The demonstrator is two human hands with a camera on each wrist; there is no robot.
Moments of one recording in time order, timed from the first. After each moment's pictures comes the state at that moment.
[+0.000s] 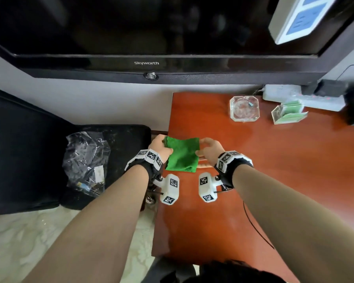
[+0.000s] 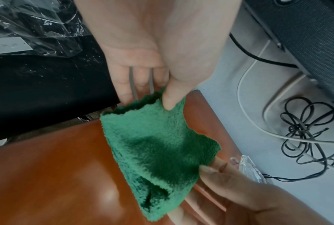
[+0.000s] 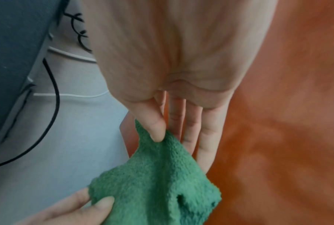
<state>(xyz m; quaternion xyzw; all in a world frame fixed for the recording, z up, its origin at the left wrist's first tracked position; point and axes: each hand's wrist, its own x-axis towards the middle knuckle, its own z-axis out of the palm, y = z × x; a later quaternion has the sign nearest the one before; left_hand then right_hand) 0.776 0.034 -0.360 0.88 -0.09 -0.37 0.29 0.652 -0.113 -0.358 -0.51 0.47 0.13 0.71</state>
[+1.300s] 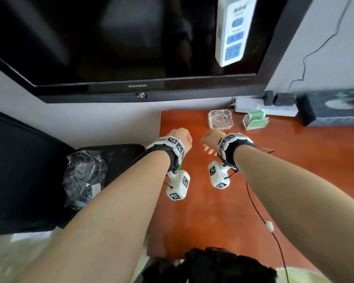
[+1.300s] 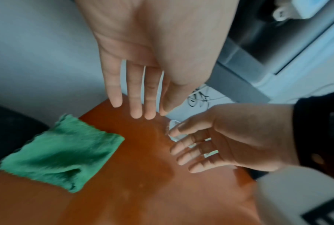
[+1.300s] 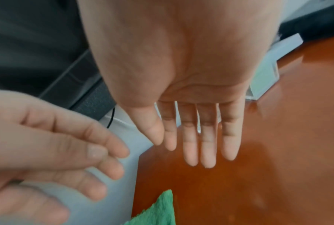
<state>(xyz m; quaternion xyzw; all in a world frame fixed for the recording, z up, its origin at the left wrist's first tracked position) 0.704 -0.050 -0.243 0.89 -0.34 -0.29 0.07 0.615 -0.162 -0.261 -0.76 0.40 0.18 0.48</state>
